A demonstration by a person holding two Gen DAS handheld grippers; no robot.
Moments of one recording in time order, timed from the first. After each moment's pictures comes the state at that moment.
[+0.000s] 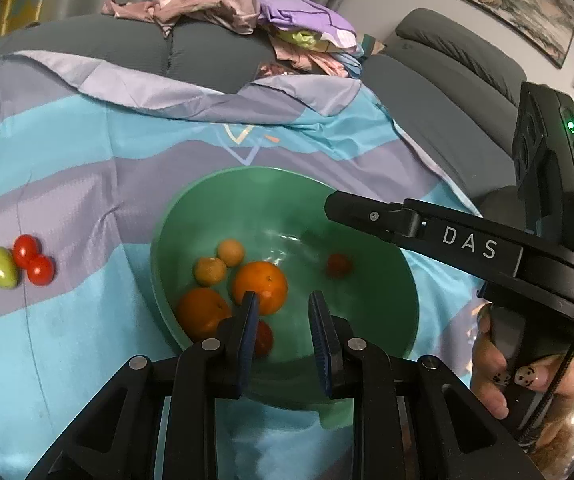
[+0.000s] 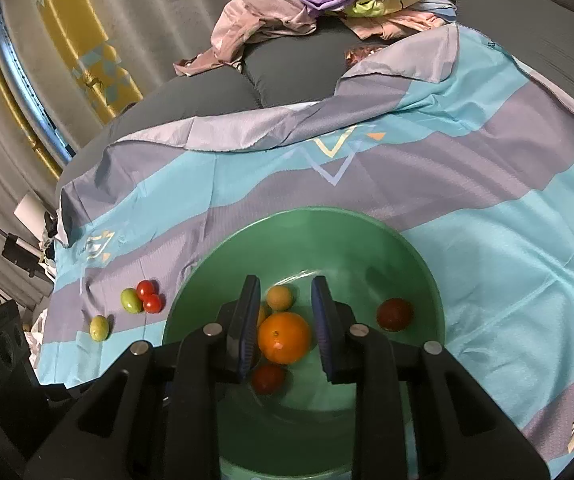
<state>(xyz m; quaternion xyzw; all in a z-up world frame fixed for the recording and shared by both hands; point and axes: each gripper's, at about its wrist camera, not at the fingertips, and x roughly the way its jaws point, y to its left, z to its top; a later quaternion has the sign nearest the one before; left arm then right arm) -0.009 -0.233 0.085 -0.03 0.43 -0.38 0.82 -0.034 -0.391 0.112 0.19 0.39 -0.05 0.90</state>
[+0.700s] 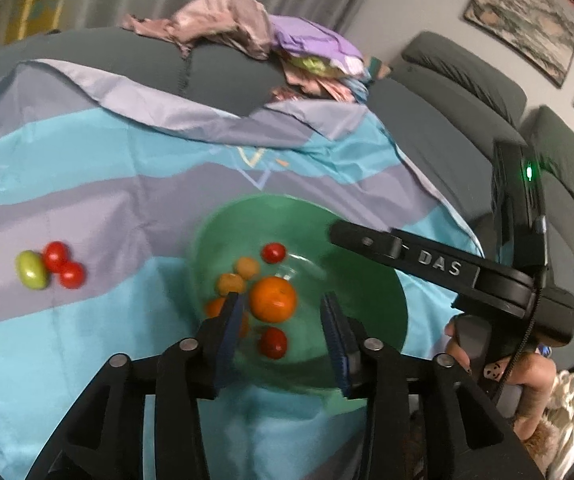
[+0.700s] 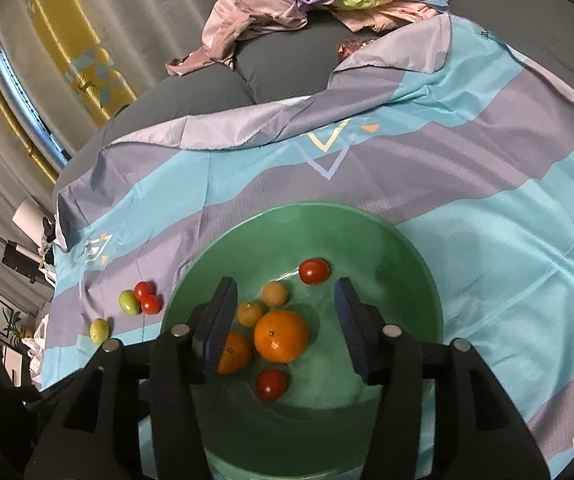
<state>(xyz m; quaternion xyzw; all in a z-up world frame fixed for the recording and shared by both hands) -0.014 -0.198 0.110 -0.06 0.40 -0.36 0.84 -0.036 -0.398 0.111 0.21 0.38 -0.06 0.90</state>
